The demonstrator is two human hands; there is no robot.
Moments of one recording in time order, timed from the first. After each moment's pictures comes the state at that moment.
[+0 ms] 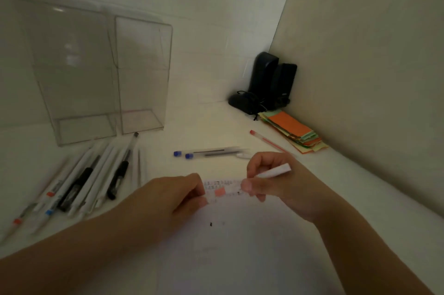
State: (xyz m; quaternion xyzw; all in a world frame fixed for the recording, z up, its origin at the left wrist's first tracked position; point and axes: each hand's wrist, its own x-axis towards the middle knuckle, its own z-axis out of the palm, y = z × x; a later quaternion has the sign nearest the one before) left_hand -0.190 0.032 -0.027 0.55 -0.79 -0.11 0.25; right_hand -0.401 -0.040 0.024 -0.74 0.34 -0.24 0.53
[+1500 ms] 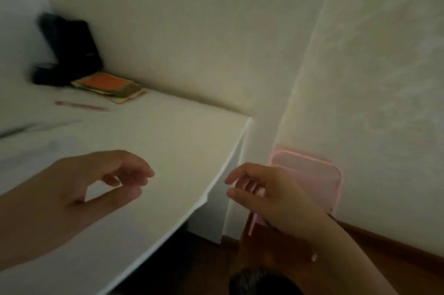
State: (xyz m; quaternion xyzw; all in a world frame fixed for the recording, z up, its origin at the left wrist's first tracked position) left_hand -0.405 0.115 0.031 0.29 -0.90 -0.19 0.28; right_hand -0.682 0.193 0.011 -0.69 0.61 -0.33 0.22
